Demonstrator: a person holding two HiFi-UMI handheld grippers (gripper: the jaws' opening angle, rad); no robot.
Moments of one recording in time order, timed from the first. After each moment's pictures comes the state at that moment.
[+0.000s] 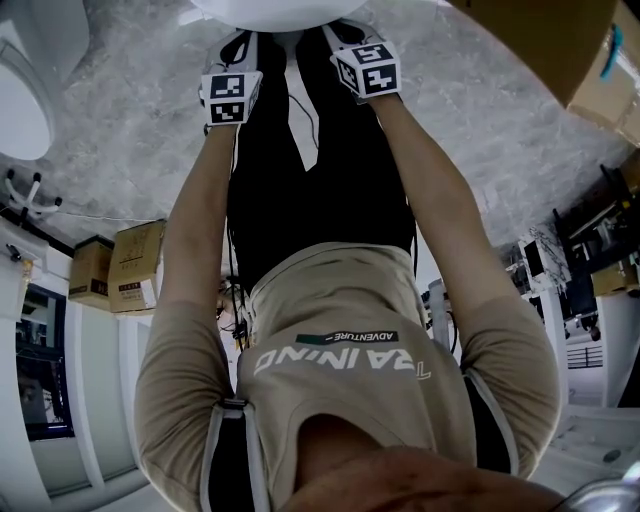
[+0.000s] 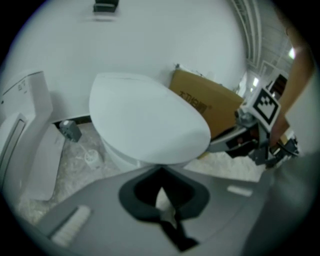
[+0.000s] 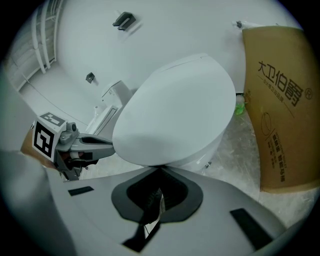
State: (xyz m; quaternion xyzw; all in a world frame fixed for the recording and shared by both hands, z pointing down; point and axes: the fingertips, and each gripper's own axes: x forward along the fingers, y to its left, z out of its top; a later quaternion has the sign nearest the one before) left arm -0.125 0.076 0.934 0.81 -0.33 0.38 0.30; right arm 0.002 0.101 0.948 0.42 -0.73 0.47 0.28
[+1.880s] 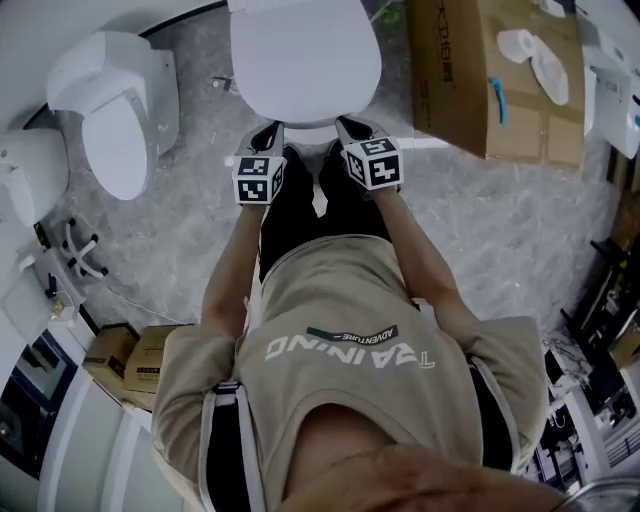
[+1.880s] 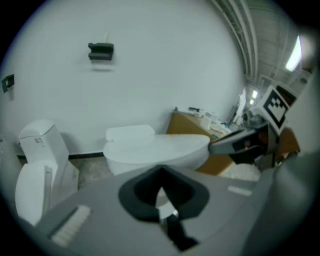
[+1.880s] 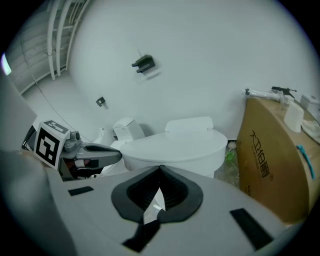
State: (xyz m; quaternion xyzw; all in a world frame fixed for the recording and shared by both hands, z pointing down) left arm -0.113 -0.031 0.633 0.84 -0.38 0.31 0.25; right arm 0.009 -0.009 0.628 0.47 -0.75 0.39 0.24
